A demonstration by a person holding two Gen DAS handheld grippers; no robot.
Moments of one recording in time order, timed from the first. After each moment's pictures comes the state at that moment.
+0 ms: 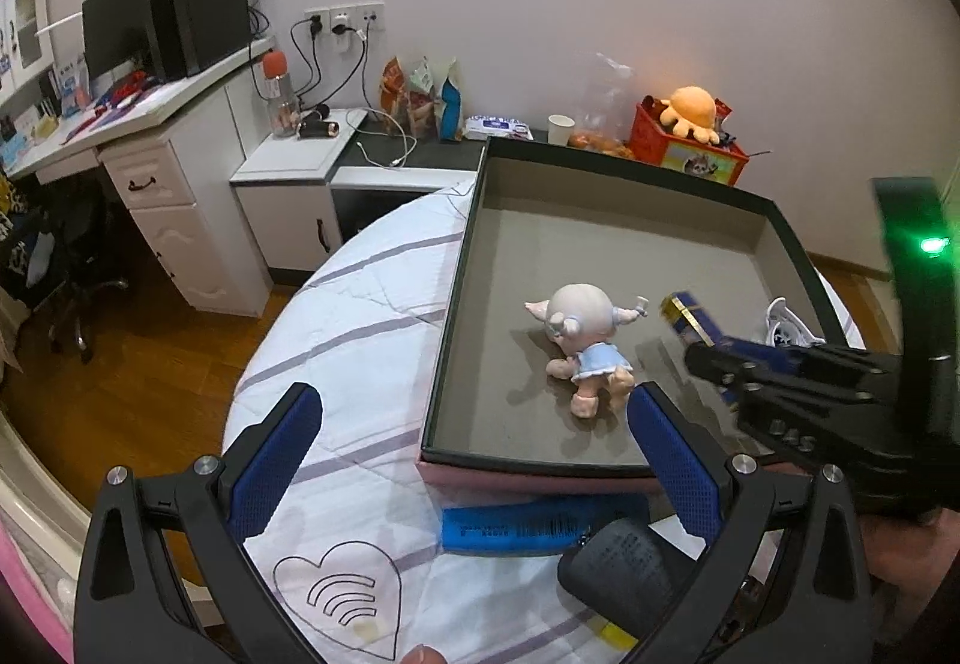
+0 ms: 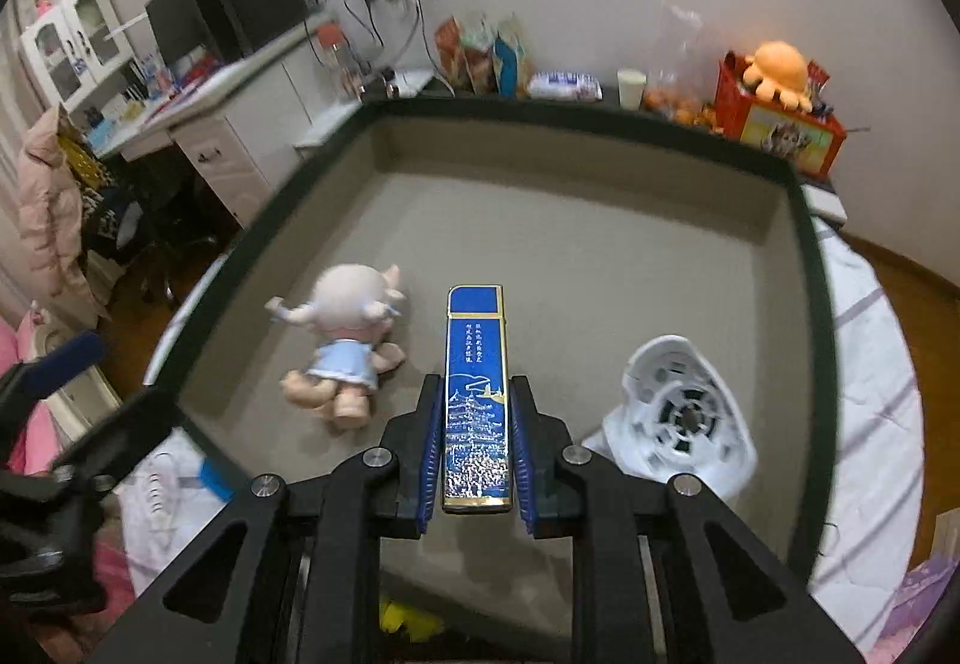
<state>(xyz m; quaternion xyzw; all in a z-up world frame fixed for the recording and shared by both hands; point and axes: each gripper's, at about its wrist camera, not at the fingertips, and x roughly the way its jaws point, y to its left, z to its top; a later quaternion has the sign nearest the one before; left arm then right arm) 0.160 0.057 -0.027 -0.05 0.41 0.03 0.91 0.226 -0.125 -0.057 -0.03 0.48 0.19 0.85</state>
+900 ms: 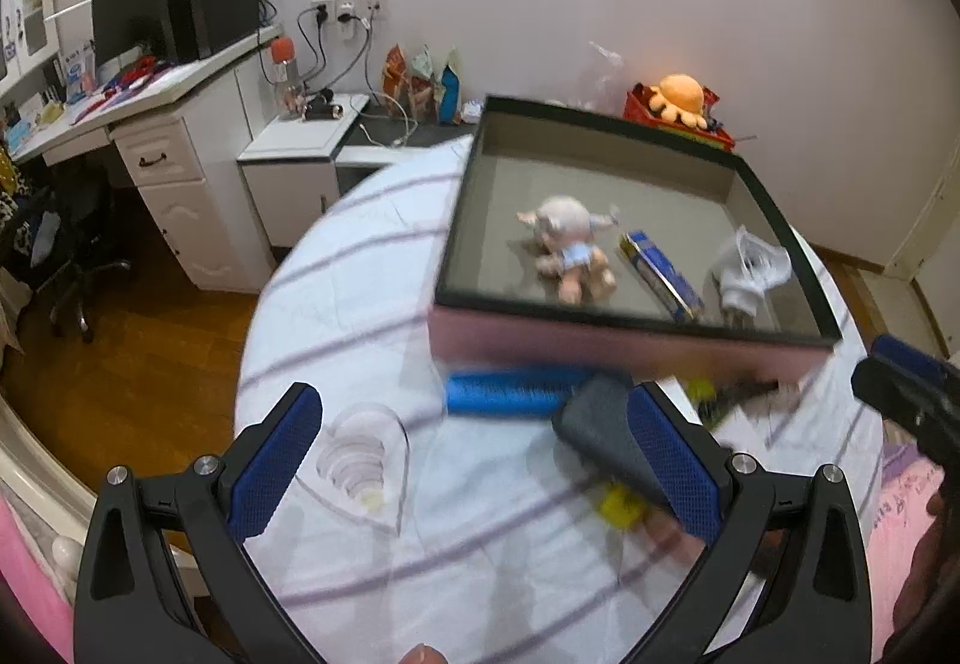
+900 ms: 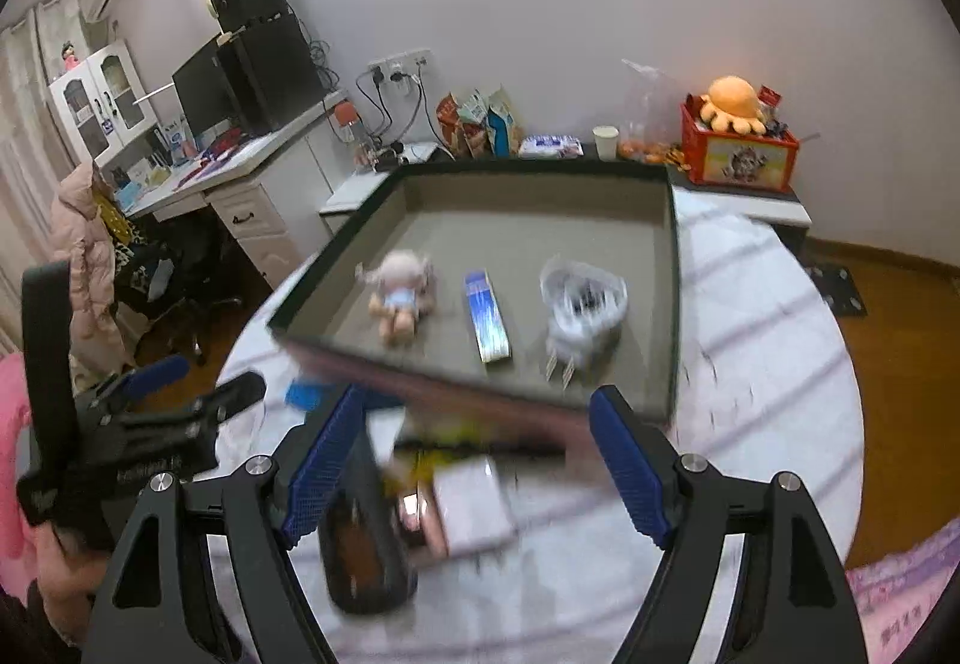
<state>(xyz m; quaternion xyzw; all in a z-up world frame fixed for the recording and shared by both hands) 0.085 0.051 -0.033 -0.05 0.42 0.03 0.91 0.098 -0.185 0.001 0.03 0.41 0.19 0.89</state>
